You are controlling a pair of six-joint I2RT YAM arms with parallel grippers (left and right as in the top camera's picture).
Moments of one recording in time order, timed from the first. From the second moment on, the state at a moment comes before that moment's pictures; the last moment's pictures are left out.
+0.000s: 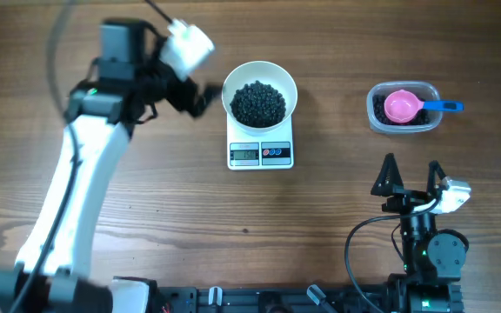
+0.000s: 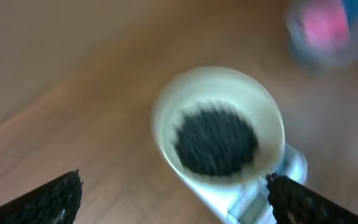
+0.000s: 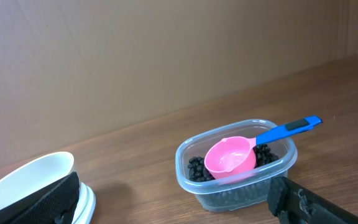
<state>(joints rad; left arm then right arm) -0.14 1.51 1.40 -0.62 0.46 0.43 -0.05 0.01 0.01 0.00 0.01 0.31</state>
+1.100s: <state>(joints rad) -0.03 0.01 0.31 0.11 0.04 -0.46 -0.05 0.01 0.01 0.00 0.01 0.31</state>
